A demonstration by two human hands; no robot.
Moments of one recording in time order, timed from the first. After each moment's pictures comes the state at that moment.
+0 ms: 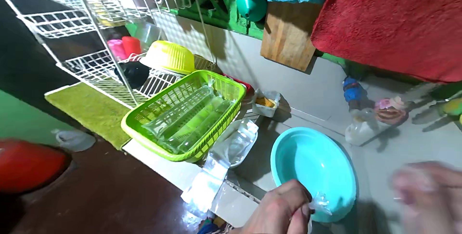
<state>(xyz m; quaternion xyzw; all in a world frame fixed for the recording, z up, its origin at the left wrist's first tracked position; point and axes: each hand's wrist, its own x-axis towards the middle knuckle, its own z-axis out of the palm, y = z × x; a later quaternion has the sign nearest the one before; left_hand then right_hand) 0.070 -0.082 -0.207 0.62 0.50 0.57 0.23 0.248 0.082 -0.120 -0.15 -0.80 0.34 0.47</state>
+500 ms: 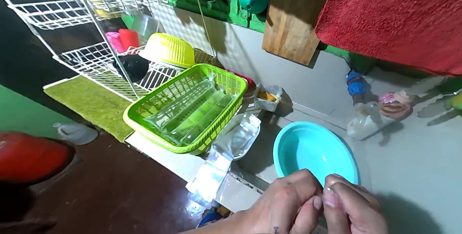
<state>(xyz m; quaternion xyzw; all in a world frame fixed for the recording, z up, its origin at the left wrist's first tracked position) 0.059 -0.074 -0.197 0.66 0.44 0.57 0.21 0.202 0.029 -0.172 -0.06 -0.87 0.30 0.39</state>
